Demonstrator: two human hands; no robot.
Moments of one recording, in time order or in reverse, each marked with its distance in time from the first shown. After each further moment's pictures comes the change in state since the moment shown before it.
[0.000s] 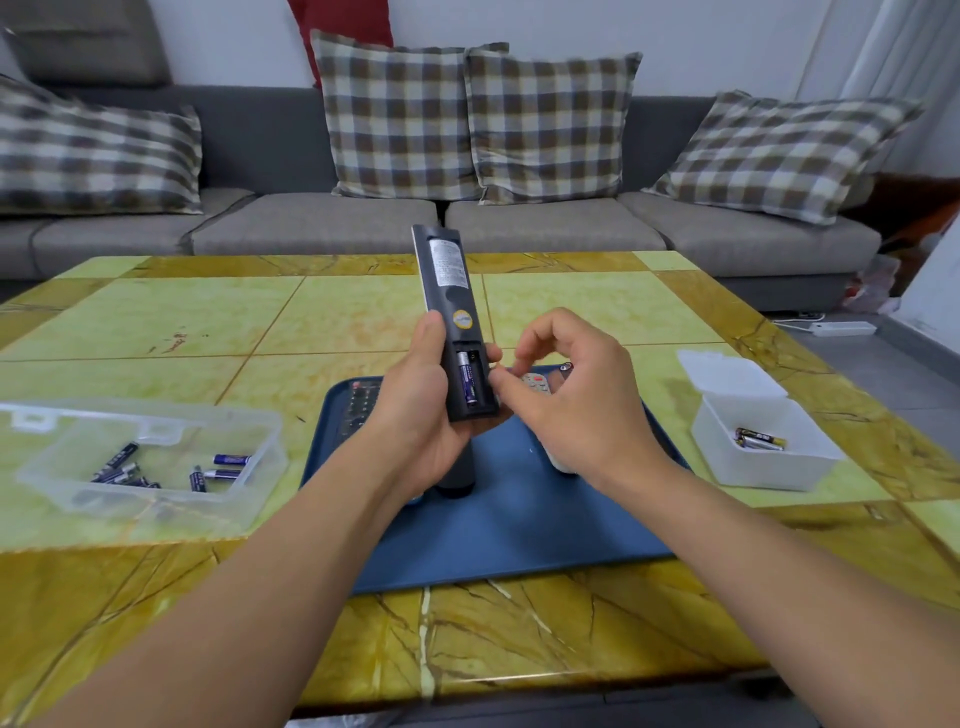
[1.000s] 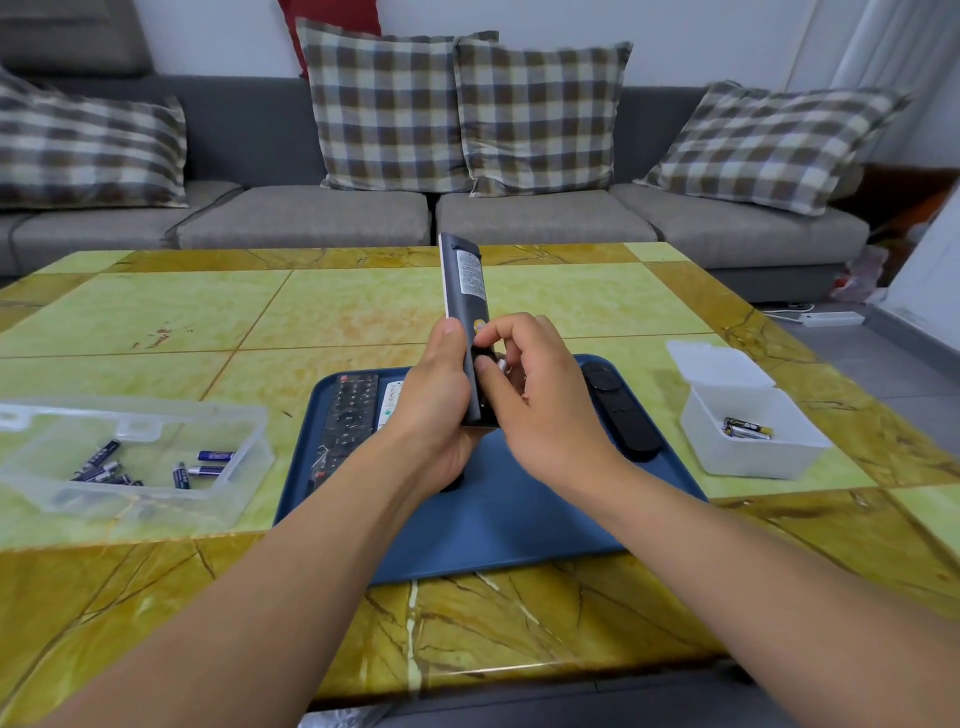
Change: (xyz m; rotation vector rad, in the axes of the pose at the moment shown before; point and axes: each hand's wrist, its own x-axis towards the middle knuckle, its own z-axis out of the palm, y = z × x) left_hand -0.004 -0.015 0.015 0.036 -0.037 0.003; right_hand -0.003 0.016 0.020 -0.021 -0.047 -0.096
